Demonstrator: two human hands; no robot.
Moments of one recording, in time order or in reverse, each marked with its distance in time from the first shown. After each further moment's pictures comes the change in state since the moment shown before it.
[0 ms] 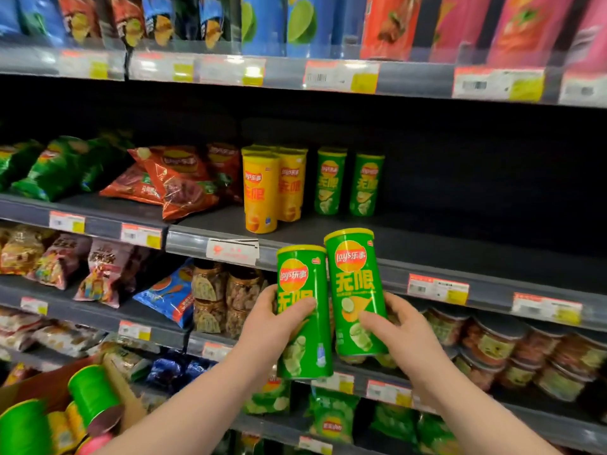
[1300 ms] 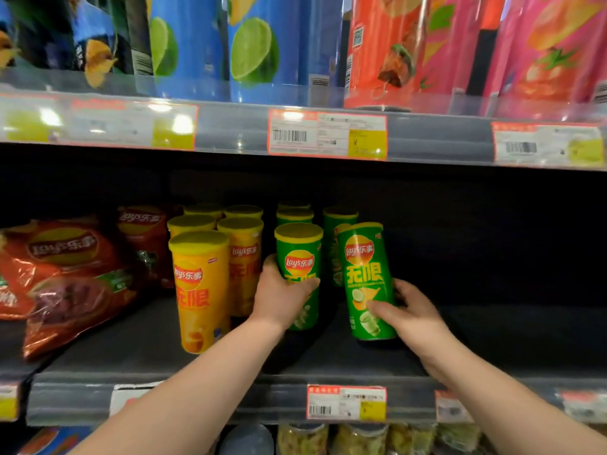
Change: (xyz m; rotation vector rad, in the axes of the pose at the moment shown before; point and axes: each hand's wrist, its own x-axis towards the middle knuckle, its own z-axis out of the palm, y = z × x) left_hand 0.239 0.080 0.059 0.273 -0.044 0.295; right_hand 0.194 -0.040 -0.034 -0.059 0.312 -0.073
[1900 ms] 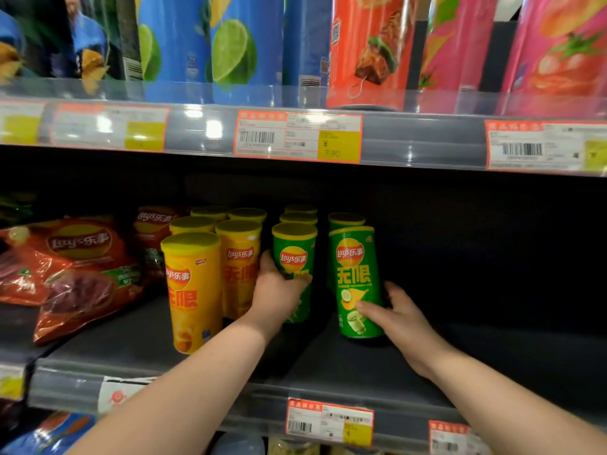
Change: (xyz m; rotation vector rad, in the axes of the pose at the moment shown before) left_hand 0.021 0.001 0.020 0.083 0.140 -0.080; right_hand 0.037 0.006 -0.002 0.128 -0.242 -0.073
